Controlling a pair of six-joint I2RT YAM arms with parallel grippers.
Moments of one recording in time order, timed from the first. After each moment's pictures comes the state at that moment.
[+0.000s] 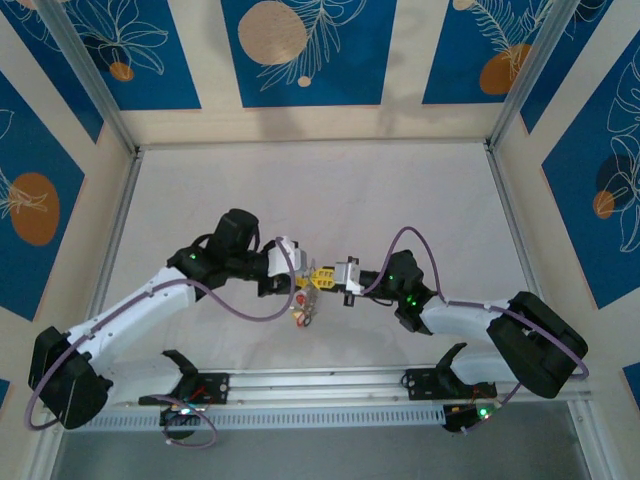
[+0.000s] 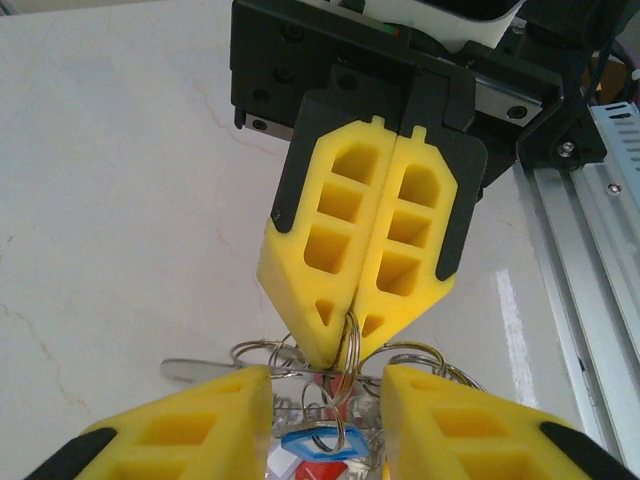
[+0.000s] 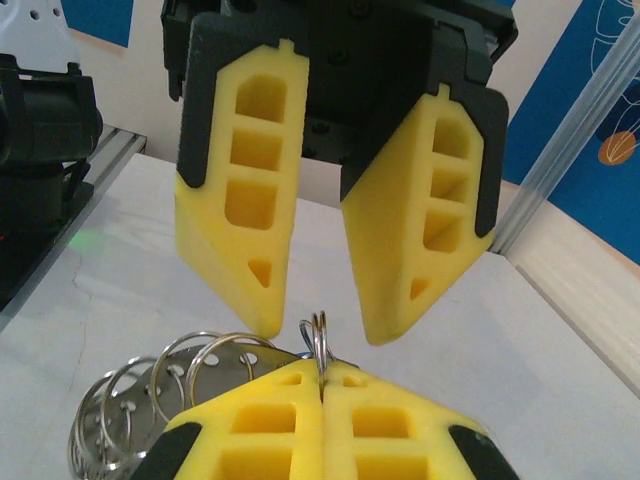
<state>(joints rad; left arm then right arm) -0.67 1.15 0.90 -0.47 0.64 0.63 0.73 1.28 0.34 0.92 -0.65 -0.40</state>
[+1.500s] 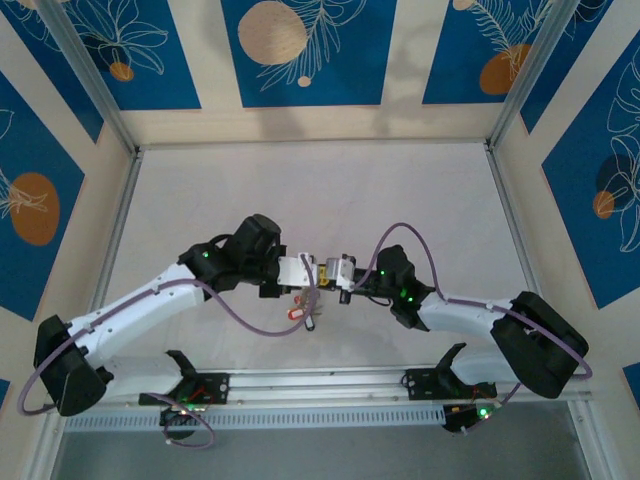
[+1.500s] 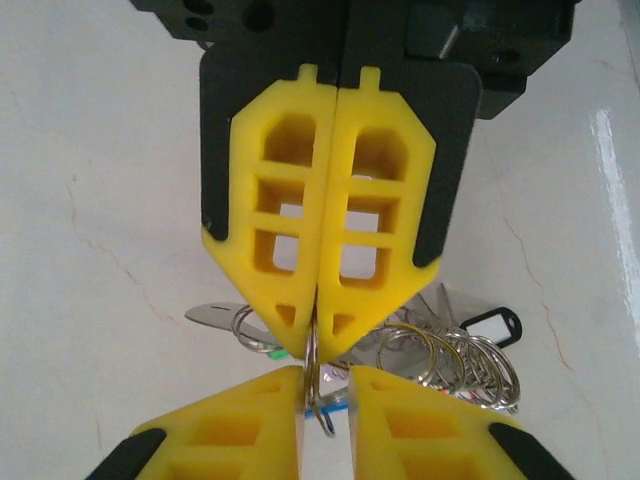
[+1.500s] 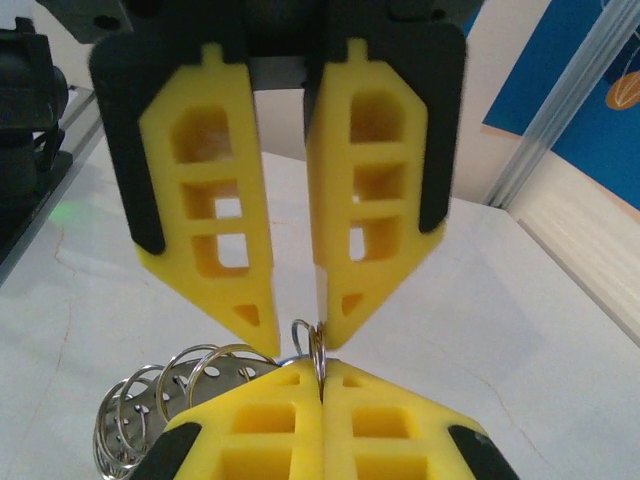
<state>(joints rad) -0.83 1.19 1.01 -0.66 0.24 0.80 0.75 1.28 0.39 0.76 -0.58 -0.41</state>
